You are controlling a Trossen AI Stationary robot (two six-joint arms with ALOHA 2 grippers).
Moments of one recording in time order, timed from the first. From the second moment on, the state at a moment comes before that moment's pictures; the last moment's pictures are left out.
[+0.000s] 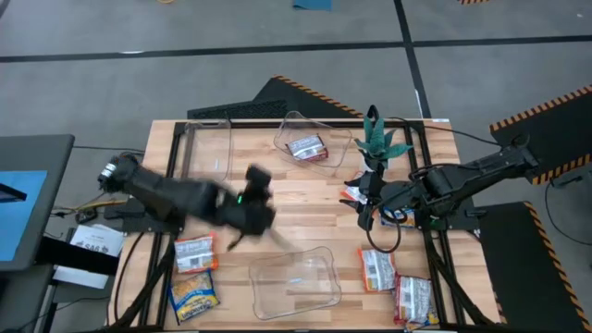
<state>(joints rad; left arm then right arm) -0.35 1.57 1.63 -1.07 -0.76 0.38 0.31 1.08 0.99 -0.49 0.55 0.30</state>
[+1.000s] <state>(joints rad) 0.53 1.89 1.37 0.39 0.06 0.28 0.31 1.08 0.99 -0.49 0.55 0.25</state>
